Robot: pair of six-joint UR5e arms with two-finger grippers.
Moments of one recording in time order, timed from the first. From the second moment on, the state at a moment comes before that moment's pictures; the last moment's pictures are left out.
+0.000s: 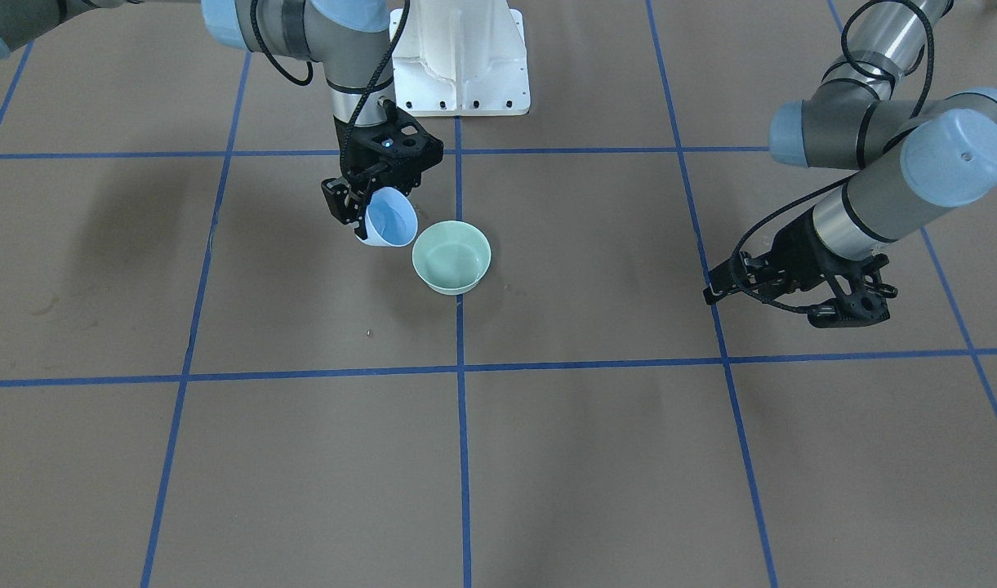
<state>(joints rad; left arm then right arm) -1.00 -1.94 -1.60 -1.93 -2.38 -0.99 0.42 -0.97 1.88 -1.72 1.57 0.54</state>
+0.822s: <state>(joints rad) -1.01 -1.92 -1.59 -1.94 -2.38 -0.97 0.39 -0.79 1.74 -1.95 1.56 0.42</state>
